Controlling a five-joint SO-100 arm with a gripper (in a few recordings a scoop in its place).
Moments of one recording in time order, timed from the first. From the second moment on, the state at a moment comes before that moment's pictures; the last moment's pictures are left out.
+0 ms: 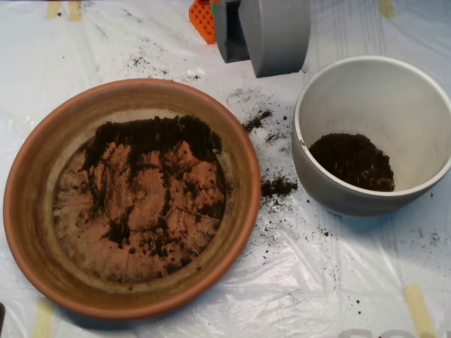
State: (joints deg) arm -3.3 151.2 120.1 73.8 -12.8
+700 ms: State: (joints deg) arm -6.3 186.4 164.4 61.4 -11.5
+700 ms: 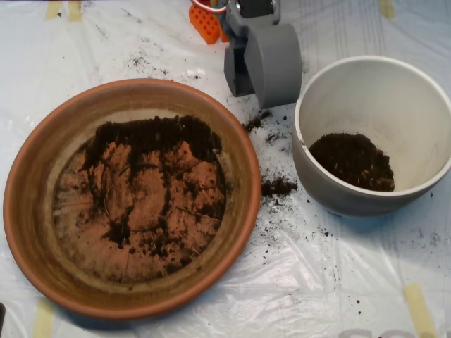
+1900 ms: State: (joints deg) arm -6.2 187.6 177.0 56.4 -3.7
